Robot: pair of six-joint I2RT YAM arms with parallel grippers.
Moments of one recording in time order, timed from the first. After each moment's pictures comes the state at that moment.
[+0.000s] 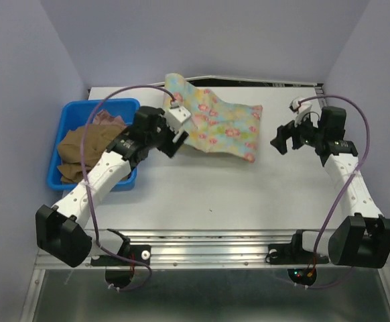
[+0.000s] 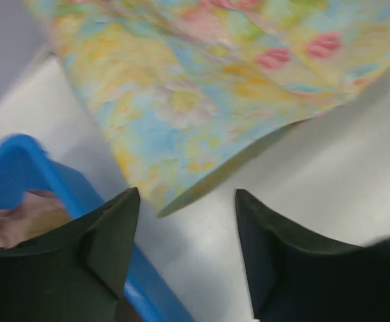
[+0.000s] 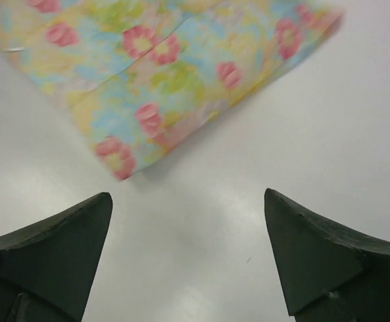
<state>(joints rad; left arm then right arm) -0.43 1.31 1.28 -0.44 0.08 0.31 -0.10 1.23 1.10 -0.36 -0.63 -0.37</state>
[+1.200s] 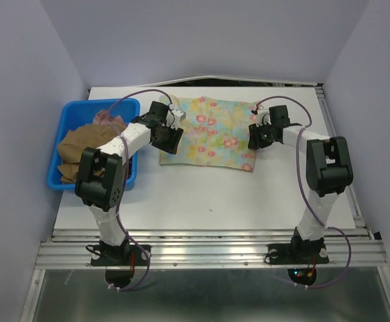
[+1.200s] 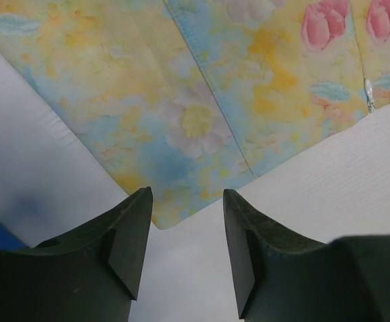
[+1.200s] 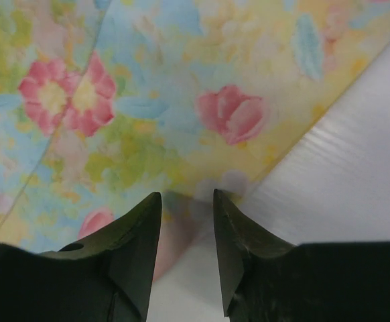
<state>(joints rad) -0.35 1.81 1.34 -0.58 0.17 0.12 0.12 1.95 1.26 -0.26 -0.37 -0.15</state>
